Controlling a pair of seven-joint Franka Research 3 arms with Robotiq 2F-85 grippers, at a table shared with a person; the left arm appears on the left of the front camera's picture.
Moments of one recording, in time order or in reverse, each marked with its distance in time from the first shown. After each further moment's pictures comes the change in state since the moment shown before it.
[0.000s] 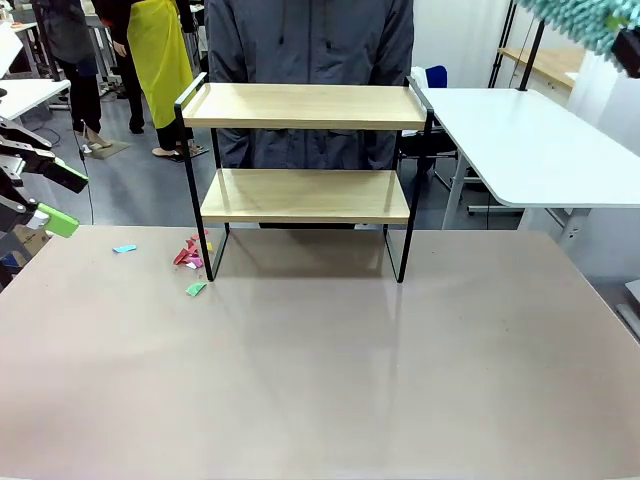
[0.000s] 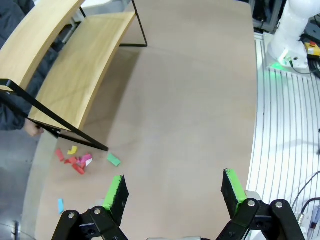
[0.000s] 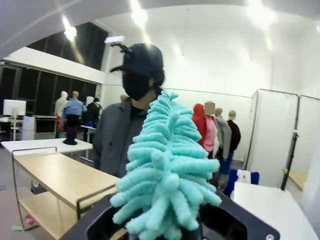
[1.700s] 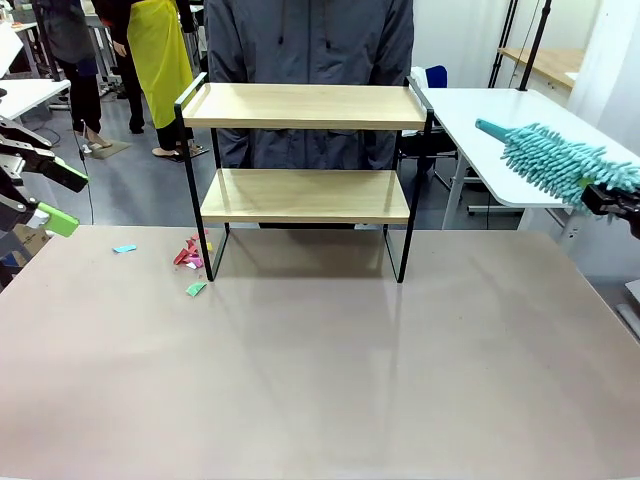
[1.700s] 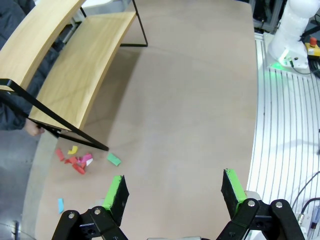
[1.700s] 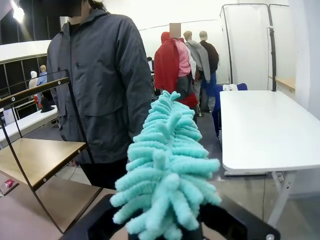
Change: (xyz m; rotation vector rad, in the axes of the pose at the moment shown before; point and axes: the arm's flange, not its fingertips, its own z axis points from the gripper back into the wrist) left arm 0.000 0.001 0.000 0.001 0.000 0.000; right arm -0.208 -0.059 0.043 -0.150 0.298 -0.241
